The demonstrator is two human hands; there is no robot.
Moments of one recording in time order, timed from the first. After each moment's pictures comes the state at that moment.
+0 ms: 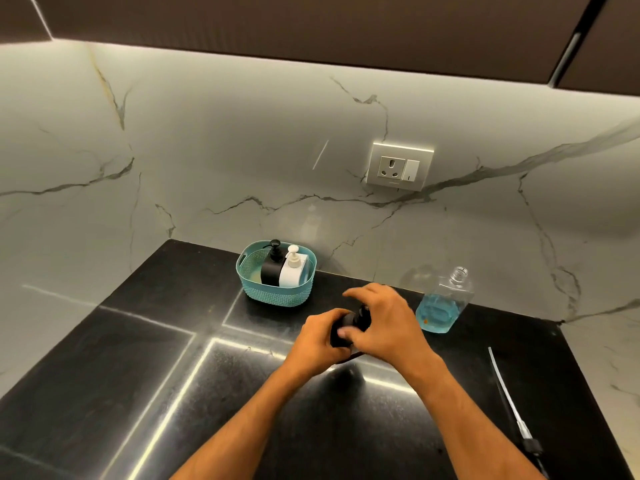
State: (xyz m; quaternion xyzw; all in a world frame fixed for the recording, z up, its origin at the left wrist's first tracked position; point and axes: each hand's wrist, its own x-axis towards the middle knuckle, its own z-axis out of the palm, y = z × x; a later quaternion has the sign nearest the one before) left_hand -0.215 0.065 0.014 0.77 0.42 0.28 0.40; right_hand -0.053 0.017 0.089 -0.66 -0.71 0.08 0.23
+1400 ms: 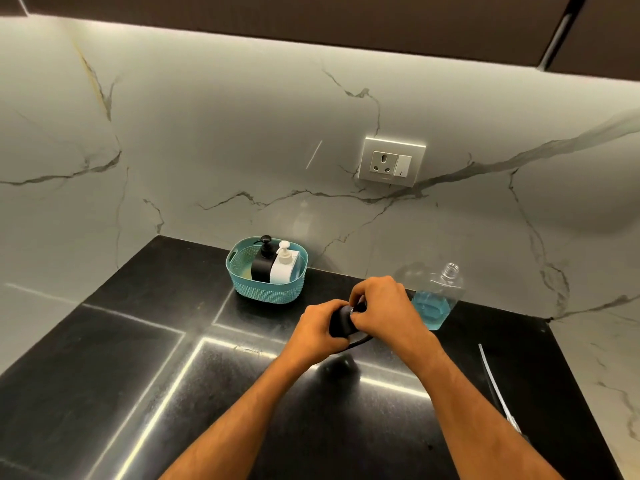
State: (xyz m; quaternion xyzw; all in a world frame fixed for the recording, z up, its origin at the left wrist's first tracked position) left_hand -0.197 0.073 0.018 0.78 0.42 0.26 0.38; right_hand -0.052 0.025 0.120 -0.73 -0.66 0.13 0.13
